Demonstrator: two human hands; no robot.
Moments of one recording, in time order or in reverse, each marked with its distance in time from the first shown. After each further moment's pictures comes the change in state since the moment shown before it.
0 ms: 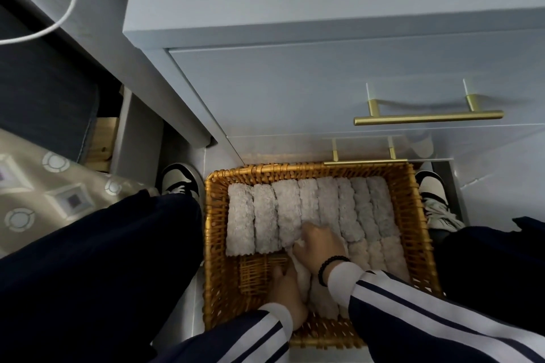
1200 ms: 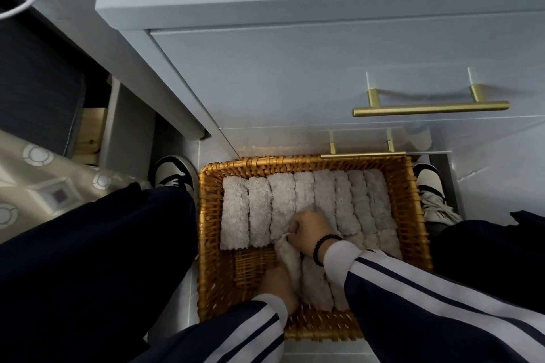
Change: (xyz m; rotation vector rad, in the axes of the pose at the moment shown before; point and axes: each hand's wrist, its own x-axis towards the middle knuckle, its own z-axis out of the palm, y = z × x) left_hand 0.017 -0.007 0.002 0.122 -0.065 -0.060; right_hand 0.022 -0.002 -0.006 0.094 -0.131 -0.032
